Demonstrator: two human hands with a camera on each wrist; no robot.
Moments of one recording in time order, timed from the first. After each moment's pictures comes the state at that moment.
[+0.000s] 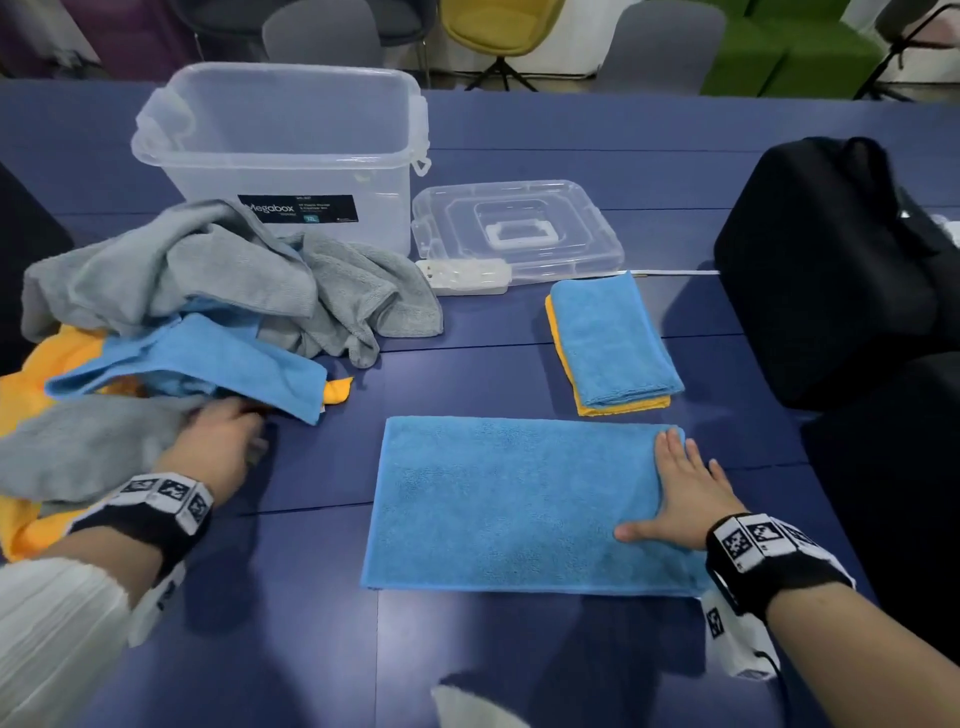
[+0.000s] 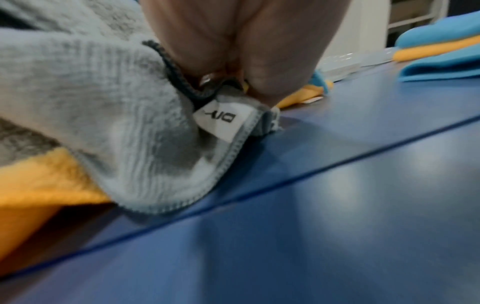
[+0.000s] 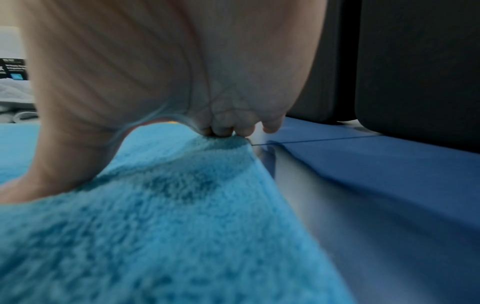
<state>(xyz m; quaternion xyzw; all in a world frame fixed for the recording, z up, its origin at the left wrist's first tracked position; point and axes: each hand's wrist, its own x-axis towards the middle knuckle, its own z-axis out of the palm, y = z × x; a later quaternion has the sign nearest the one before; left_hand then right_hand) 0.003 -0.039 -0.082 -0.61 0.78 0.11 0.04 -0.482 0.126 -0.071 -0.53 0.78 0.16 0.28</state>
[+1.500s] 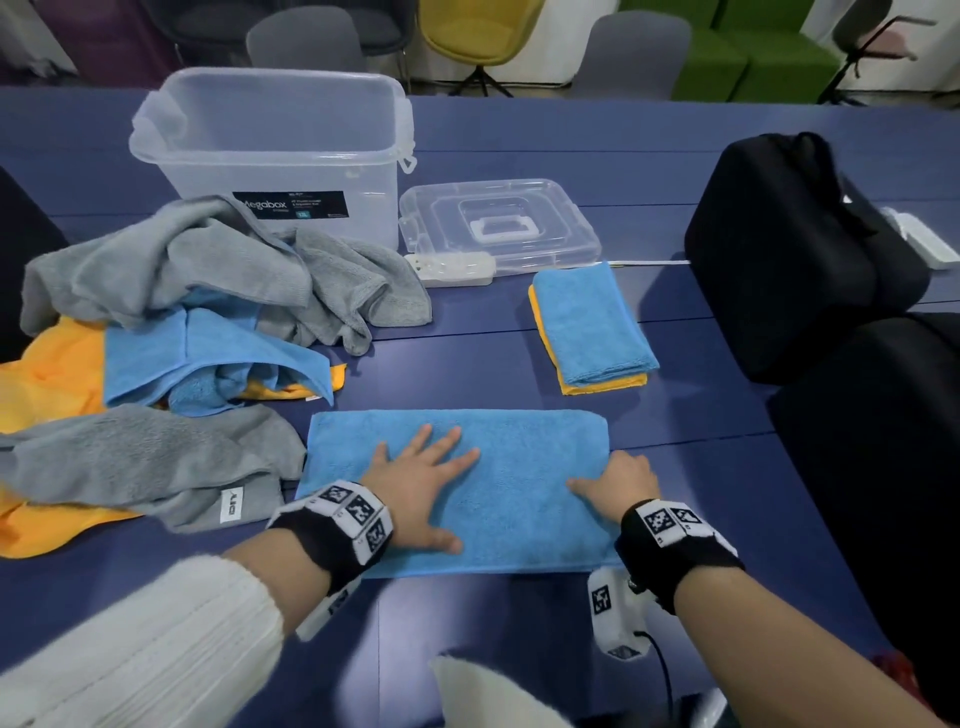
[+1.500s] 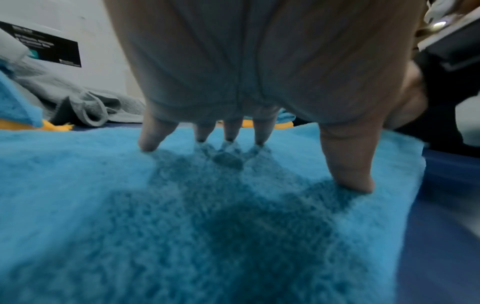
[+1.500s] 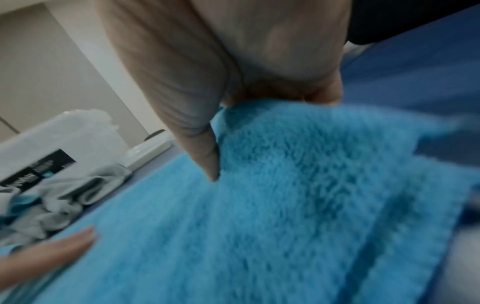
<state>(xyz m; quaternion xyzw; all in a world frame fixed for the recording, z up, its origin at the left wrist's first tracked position) -0.158 0.060 -0.068 -0.36 0.88 0.20 0.22 -0.412 0.132 -0.079 -0.36 0.87 -0.04 0.32</state>
